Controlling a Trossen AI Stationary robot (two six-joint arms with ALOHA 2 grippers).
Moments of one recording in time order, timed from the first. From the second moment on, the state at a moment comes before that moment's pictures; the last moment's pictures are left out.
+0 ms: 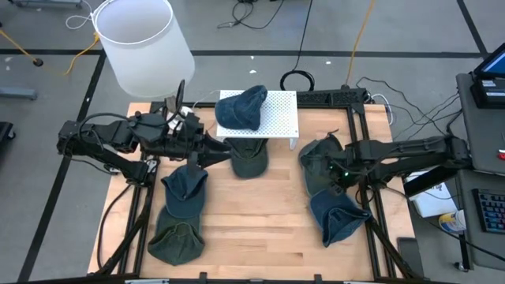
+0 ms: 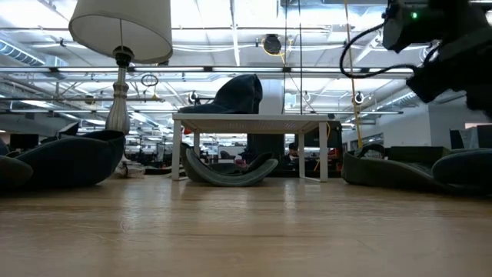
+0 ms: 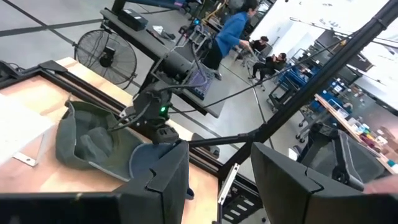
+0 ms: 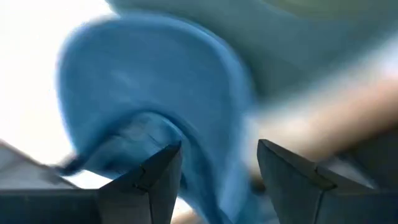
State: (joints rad) left arm -0.17 1.18 1.43 -0.37 -0.13 -0.62; right arm -0.04 1.03 0.65 -1.19 -0.35 0.85
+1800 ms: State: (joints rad) left arm -0.15 1.18 1.43 -0.33 -0.13 -0.78; right arm 0.16 1.02 1.20 -1.12 0.10 0.78
